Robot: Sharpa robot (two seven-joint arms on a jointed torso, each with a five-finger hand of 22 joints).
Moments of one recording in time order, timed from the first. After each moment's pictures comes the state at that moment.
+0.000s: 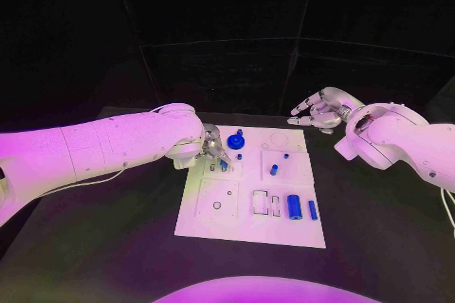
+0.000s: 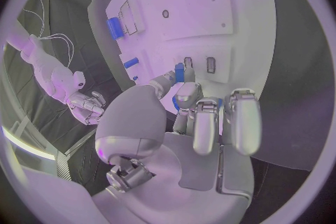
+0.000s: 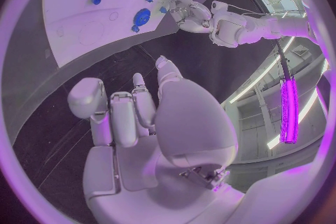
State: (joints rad) left arm 1.35 -0.61 -0.17 1.34 -0.92 0.10 -0.62; left_hand 1.14 -0.01 0.44 0.05 0.10 0.92 0.05 0.53 0.69 1.30 -0.02 1.13 1.12 1.47 -0.08 1.57 1.31 0.06 1.47 0.03 1.43 1.31; right arm 1.26 -0.83 0.01 1.45 -0.99 -0.31 -0.13; right_hand 1.36 -0.05 -0.06 0.19 0.33 0.94 0.14 0.15 0.07 1.38 0.06 1.29 1.31 1.47 -0.01 1.40 1.29 0.10 1.31 0.09 1.27 0.96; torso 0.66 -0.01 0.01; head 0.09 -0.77
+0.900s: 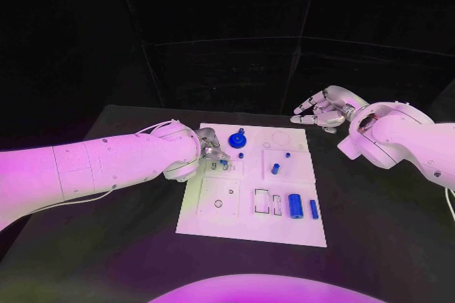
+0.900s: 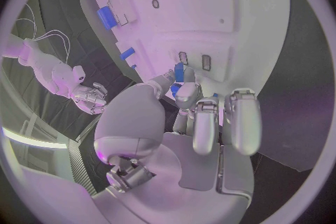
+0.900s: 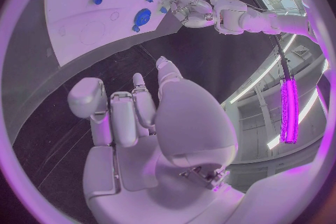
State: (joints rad) left arm 1.27 -0.67 -0.17 1.44 -1.02 -0.19 -0.58; left_hand 1.12 -0.03 0.47 0.04 0.10 0.92 0.05 0.54 0.70 1.30 -0.02 1.13 1.12 1.47 -0.08 1.57 1.31 0.06 1.47 0.03 1.43 1.31; right arm 1.26 -0.84 0.01 1.46 -1.00 -0.30 -0.13; right_hand 1.35 -0.05 -0.06 0.19 0.33 0.94 0.14 0.15 0.07 1.38 0.06 1.29 1.31 1.47 -0.01 1.39 1.29 0.10 1.31 0.09 1.26 0.96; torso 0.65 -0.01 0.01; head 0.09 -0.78
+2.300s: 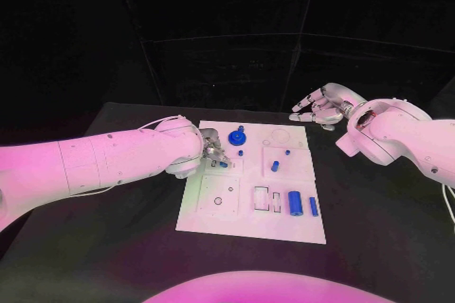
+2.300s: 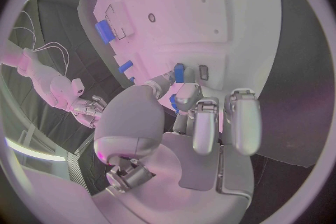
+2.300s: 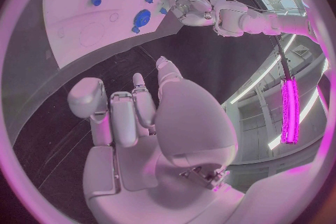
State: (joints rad) left arm 1.27 -0.64 -0.17 1.42 -1.05 -0.06 -0.61; left_hand 1.12 -0.04 0.50 0.03 0.10 0.92 0.06 0.54 0.71 1.31 -0.03 1.14 1.13 1.47 -0.08 1.57 1.31 0.06 1.47 0.03 1.43 1.31; right arm 1.26 -0.83 0.01 1.45 -1.00 -0.30 -0.14; right_hand 1.35 -0.05 -0.06 0.19 0.33 0.94 0.14 0.15 0.07 1.38 0.06 1.29 1.31 1.47 -0.01 1.39 1.29 0.10 1.31 0.09 1.26 0.96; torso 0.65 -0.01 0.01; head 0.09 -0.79
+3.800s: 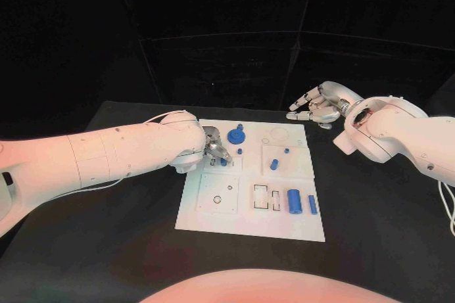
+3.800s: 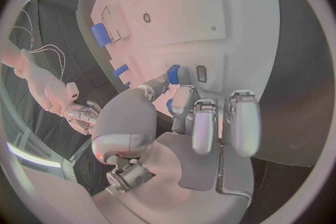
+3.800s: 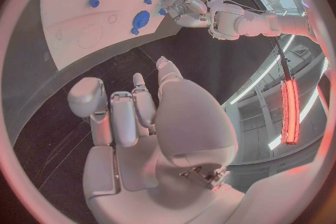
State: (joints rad) left arm 1.28 -0.59 -0.17 1.33 -1.04 0.03 -0.61; left_hand 0.92 -0.06 0.53 0.03 0.10 0.99 0.02 0.58 0.76 1.37 -0.05 1.21 1.19 1.46 -0.10 1.57 1.31 0.05 1.47 0.01 1.46 1.31; right arm 1.26 -0.82 0.01 1.45 -1.00 -0.29 -0.14; right_hand 1.35 -0.05 -0.07 0.20 0.33 0.94 0.14 0.16 0.07 1.37 0.06 1.29 1.31 1.47 -0.01 1.39 1.28 0.10 1.31 0.09 1.26 0.95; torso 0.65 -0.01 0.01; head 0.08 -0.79
